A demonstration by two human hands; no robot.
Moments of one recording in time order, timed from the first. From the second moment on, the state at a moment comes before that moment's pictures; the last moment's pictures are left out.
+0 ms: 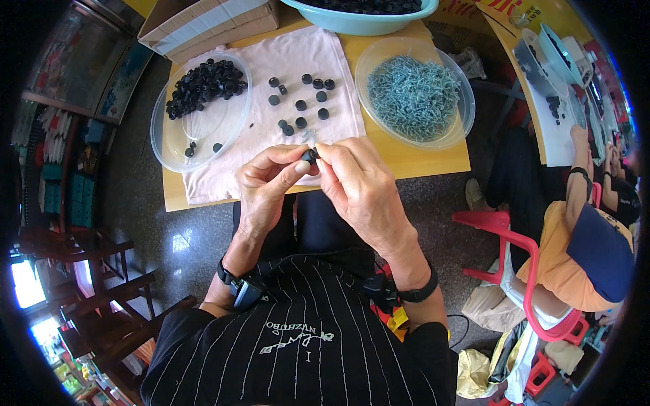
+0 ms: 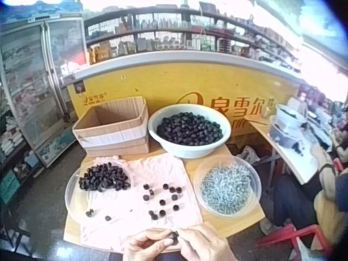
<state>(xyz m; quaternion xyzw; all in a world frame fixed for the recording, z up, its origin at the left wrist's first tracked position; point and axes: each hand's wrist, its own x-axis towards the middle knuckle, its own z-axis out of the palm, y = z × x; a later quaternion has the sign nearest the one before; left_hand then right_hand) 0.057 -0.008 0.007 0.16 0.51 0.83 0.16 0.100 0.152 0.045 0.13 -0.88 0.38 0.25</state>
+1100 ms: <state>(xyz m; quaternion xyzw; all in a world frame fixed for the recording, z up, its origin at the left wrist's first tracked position) 0.023 -0.028 0.005 0.16 0.85 0.50 -0.07 -0.013 0.215 0.075 0.04 -0.87 0.30 0.38</state>
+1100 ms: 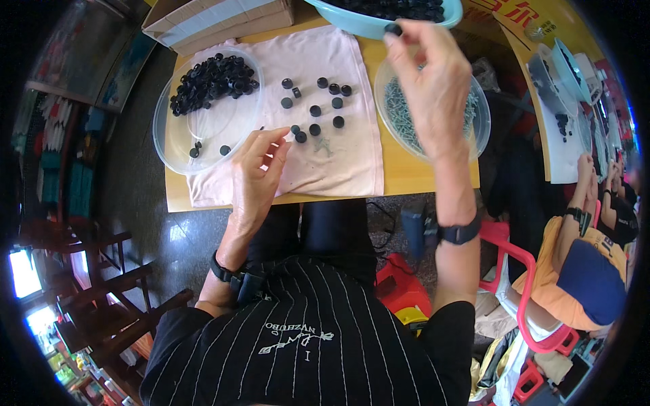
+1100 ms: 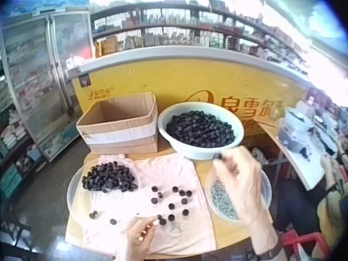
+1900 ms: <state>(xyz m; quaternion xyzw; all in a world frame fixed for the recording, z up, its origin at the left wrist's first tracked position) 0.012 -0.025 -0.005 0.20 0.86 0.47 -0.06 0.026 0.170 0.051 0.03 -0.88 0.38 0.27</state>
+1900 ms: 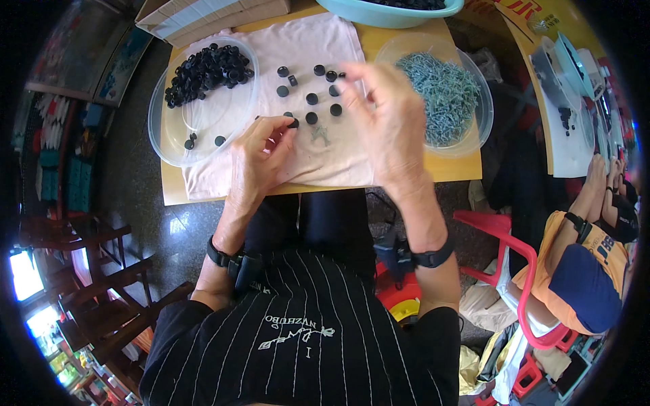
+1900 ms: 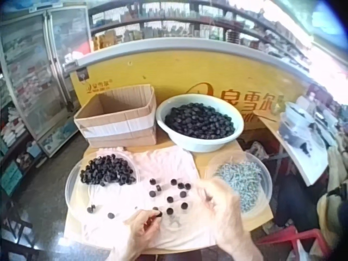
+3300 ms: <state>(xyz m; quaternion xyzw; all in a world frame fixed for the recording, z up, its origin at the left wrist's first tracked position) 0.013 -0.031 -0.024 0.11 0.70 0.70 0.01 0.030 0.126 0.000 0.11 -0.93 0.29 0.20</state>
